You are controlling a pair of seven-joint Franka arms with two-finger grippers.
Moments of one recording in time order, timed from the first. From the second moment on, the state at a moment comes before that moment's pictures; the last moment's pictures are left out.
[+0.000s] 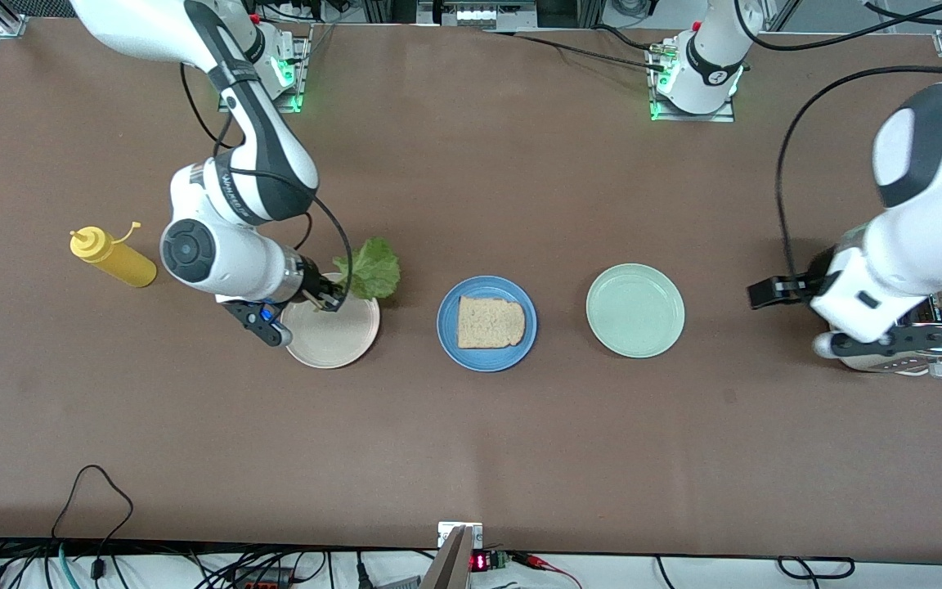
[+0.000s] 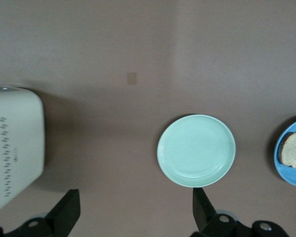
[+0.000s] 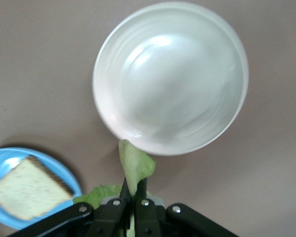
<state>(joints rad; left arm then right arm) -0.03 0.38 -0.07 -1.29 0.02 1.56 -0.19 0.37 0.50 0.03 -1.64 0.29 2.04 0.98</state>
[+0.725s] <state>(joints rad) 0.03 0.16 -0.07 -1.56 0.02 1.70 -0.08 0.60 0.71 0.03 -1.50 0.38 2.37 1.48</state>
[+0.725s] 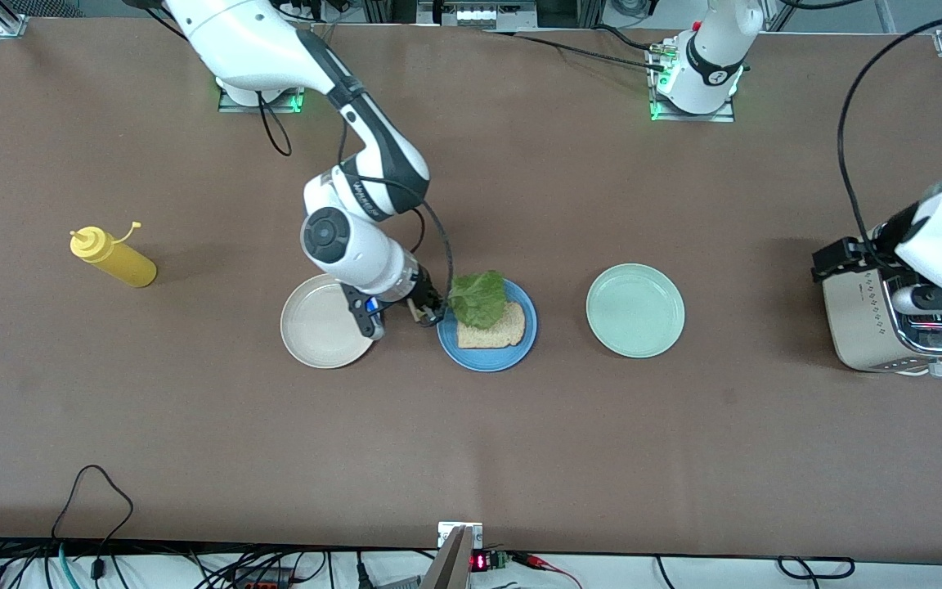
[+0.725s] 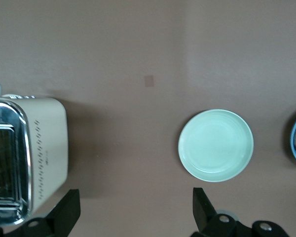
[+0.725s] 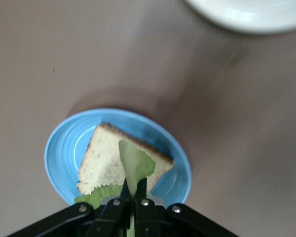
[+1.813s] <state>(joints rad) 0.03 0.15 -0.08 -1.60 0.02 1.70 -0.09 0.63 0.82 0.02 -1.43 0.38 2.46 1.53</state>
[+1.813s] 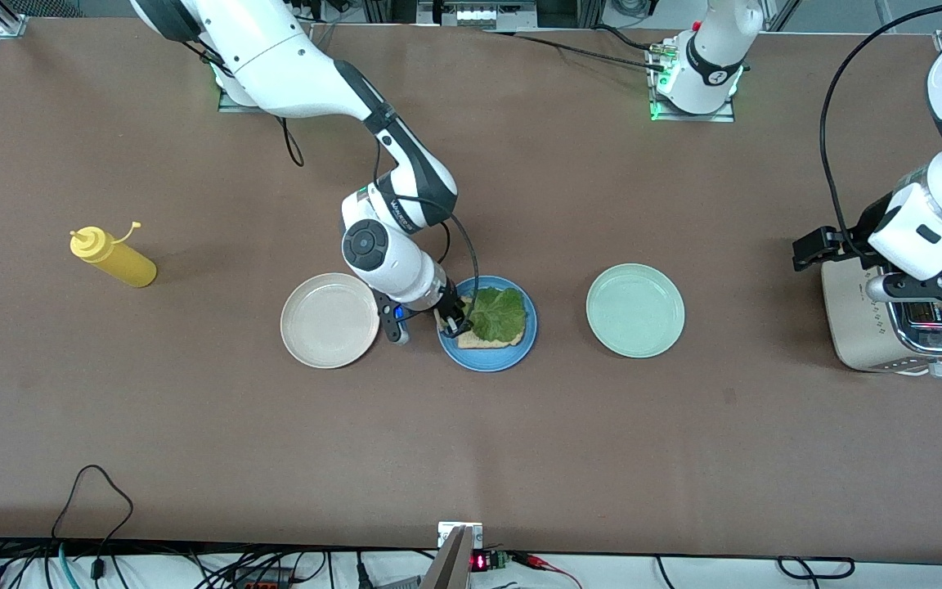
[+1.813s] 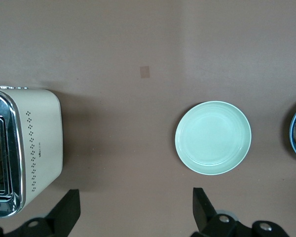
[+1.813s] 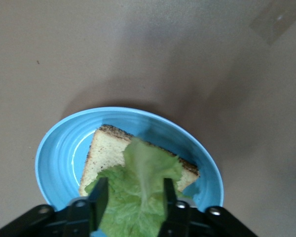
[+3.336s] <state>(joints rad) 0.06 0.08 -0.08 -1.60 0.00 1.61 -0.09 0.22 0.24 -0.02 -1.57 0.38 1.61 0.67</state>
